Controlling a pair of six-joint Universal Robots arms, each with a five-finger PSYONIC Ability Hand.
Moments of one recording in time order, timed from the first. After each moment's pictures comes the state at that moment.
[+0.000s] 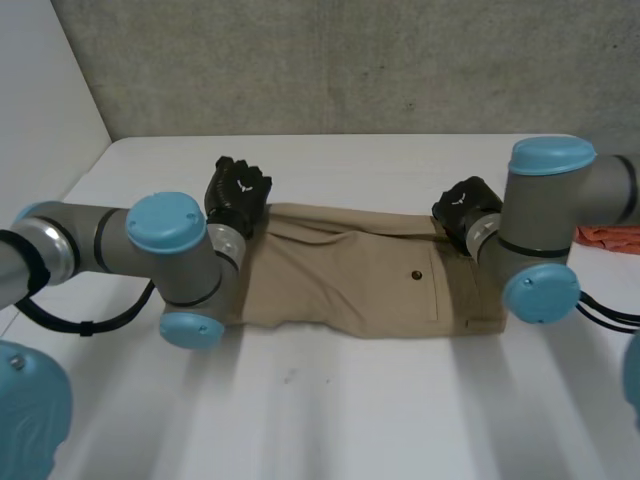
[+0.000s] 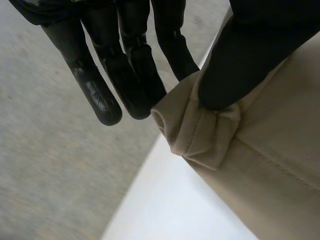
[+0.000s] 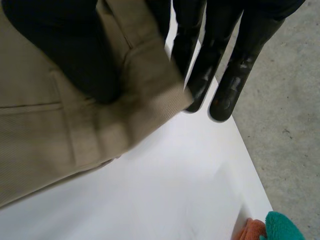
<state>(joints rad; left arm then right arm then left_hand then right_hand) 4.20 -2.44 -1.12 3.61 -1.67 3.88 1.97 -0.68 0.89 0.13 1.60 2.32 1.11 1.16 1.15 1.17 0.94 0.82 0.97 0.99 1.00 0.82</state>
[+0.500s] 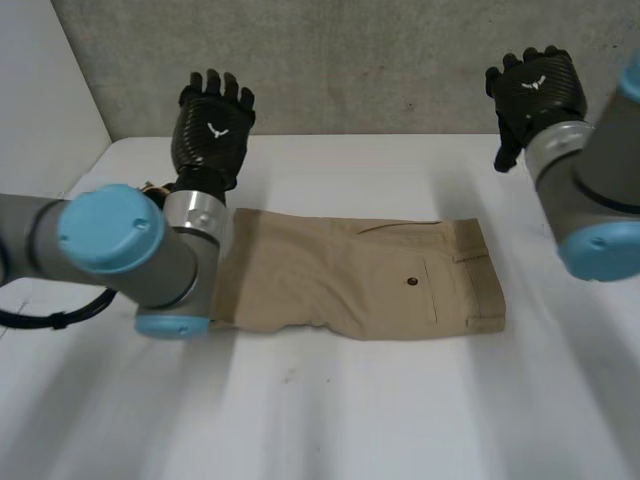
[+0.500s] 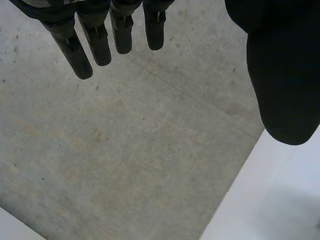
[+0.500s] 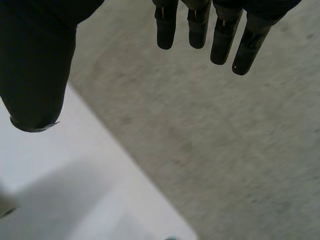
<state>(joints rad) 4.19 -2.13 -1.40 3.85 -1.70 3.85 1.91 -1.08 1.10 -0.08 1.63 2.60 0.21 0.21 0.21 0.21 0.05 0.21 0.22 0.22 0.24 0.07</state>
